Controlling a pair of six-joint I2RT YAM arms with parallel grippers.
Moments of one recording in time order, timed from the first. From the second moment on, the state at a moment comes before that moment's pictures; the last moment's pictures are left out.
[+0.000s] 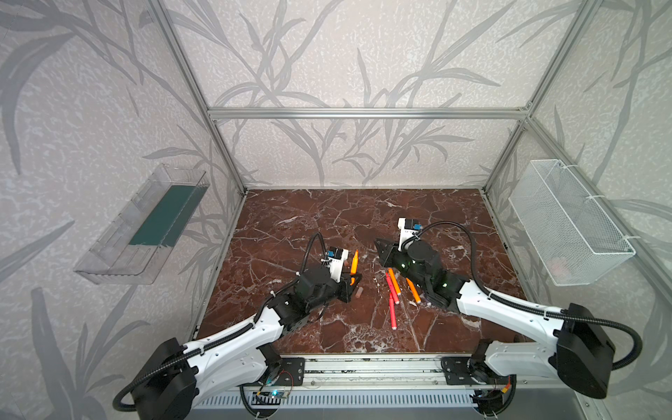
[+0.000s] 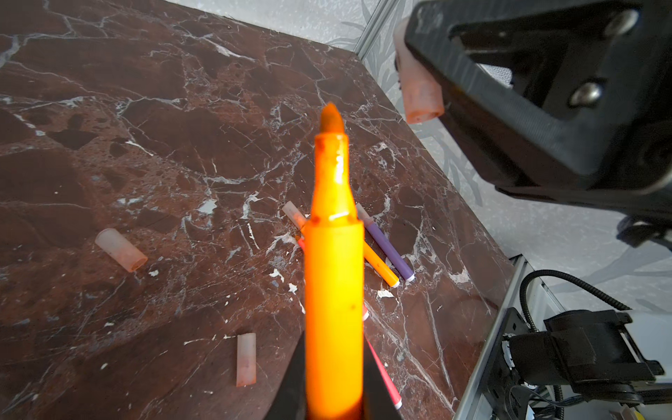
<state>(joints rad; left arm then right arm) -0.80 1.00 0.46 0.16 0.10 -0.53 0.85 1.27 0.75 0.30 0.20 0.76</state>
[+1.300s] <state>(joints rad) -0.81 1.05 0.46 0.24 0.13 -0.53 0.85 1.38 0.78 0.48 0.04 0.79</state>
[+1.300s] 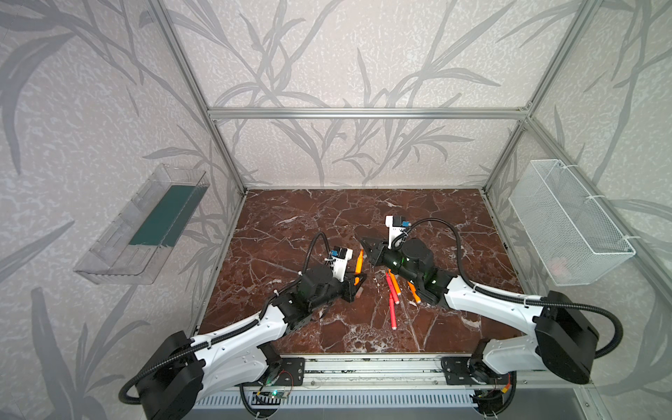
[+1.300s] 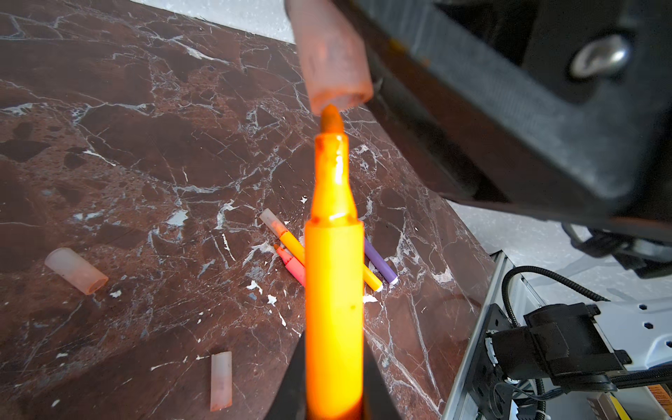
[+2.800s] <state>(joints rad) -0.73 0.98 0.42 0.35 0.34 -0.69 0.89 1.42 0.59 0.94 -0.05 0.82</state>
